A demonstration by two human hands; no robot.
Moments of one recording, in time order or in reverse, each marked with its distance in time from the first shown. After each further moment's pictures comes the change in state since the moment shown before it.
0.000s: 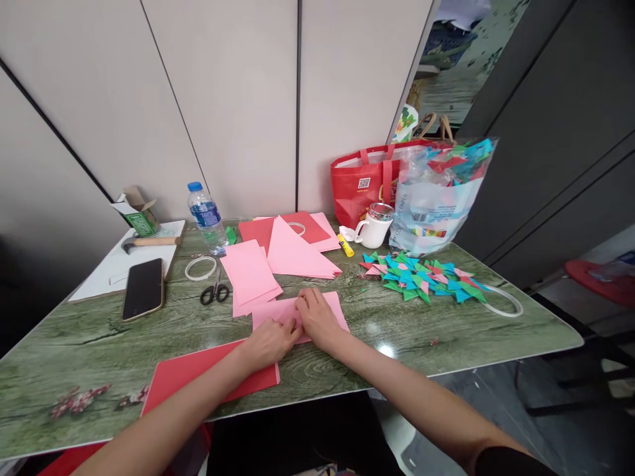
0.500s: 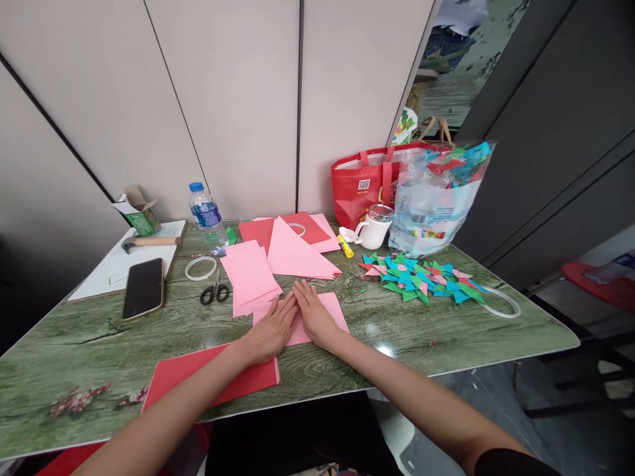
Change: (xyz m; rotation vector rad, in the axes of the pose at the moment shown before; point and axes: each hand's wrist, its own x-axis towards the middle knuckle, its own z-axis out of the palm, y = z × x) left_hand 0.008 -0.018 0.036 -0.175 0.327 -0.056; right_hand 0.002 0.014 0.043 0.292 0.039 0.004
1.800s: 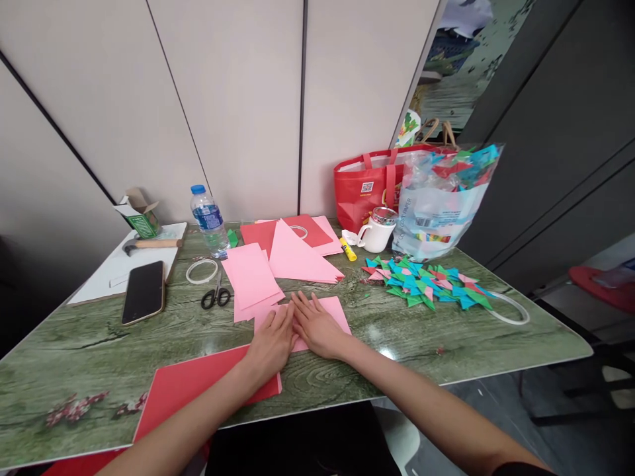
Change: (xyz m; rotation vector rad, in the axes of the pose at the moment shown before) left_hand -0.002 0.023 -0.009 0.216 -0.031 -0.205; right_hand -0.004 -0.008 -0.019 -0.220 -0.216 -0.156
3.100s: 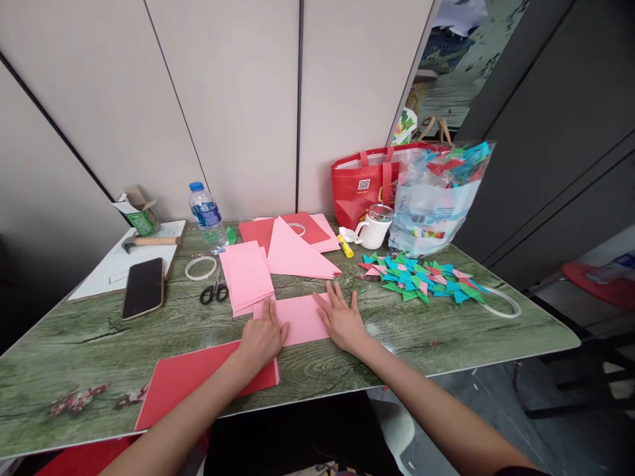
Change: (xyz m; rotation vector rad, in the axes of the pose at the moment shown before) left_hand 0.001 0.006 -0.026 0.030 -0.322 -0.386; right_hand -0.036 0.018 -0.015 -0.043 -0.085 0.533
